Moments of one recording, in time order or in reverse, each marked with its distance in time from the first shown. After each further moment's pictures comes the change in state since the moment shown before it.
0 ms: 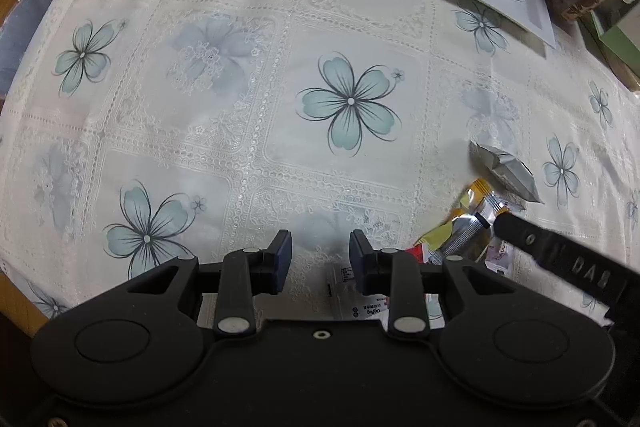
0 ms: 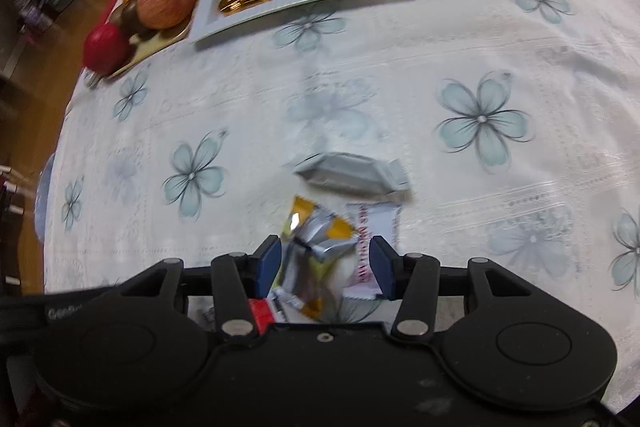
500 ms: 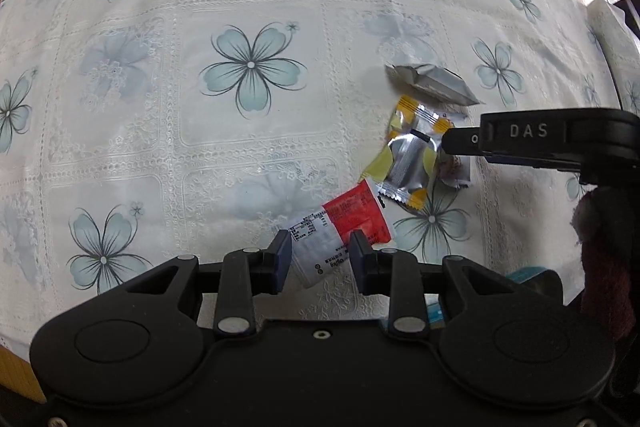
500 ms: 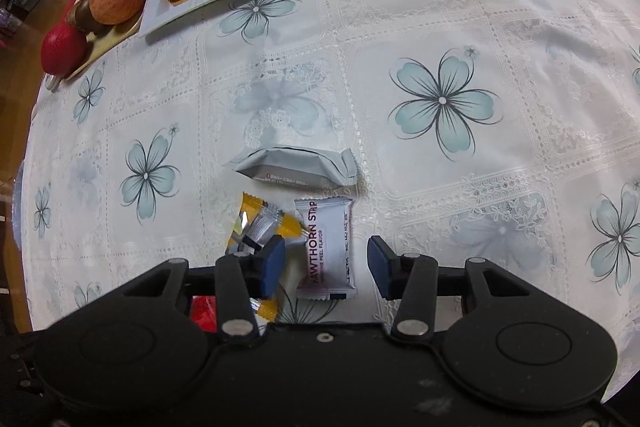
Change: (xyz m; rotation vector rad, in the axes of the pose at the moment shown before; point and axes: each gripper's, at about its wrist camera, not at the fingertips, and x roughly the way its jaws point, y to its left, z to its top) left arm 0.006 -0.027 -0.024 0.324 0.049 -0.098; right arm 0.017 -0.017 0.004 0.026 0.081 -0.060
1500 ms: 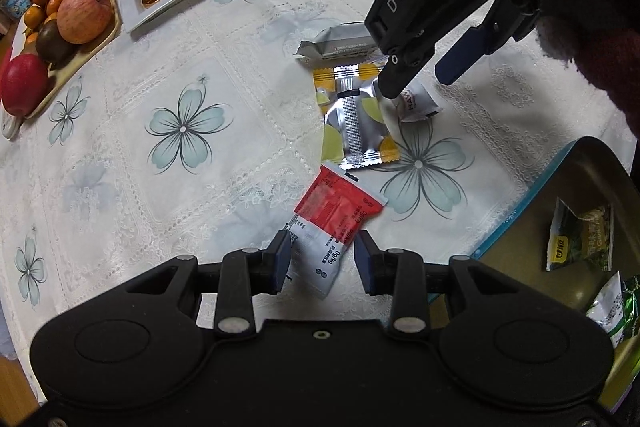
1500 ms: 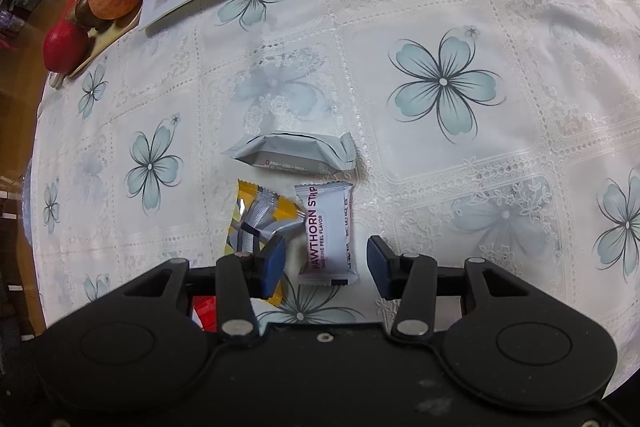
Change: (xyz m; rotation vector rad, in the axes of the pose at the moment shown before) left arm 0.016 -0.048 -0.039 0.516 -0.135 0.154; right arm 0.000 -0.009 0.003 0.029 0.051 0.042
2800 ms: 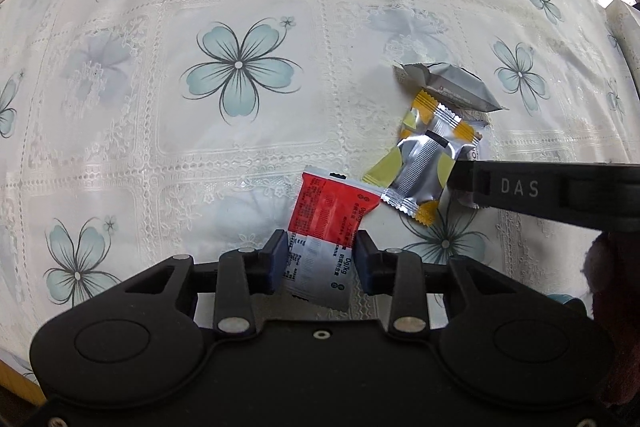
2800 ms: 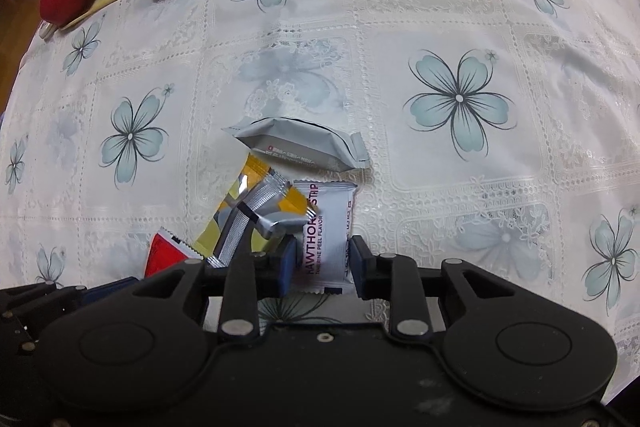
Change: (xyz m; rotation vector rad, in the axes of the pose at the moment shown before) left arm 0.024 0.052 0.019 -0.553 0.119 -0.095; right arm 0.018 0.026 -0.011 -0.158 -0.043 -0.122
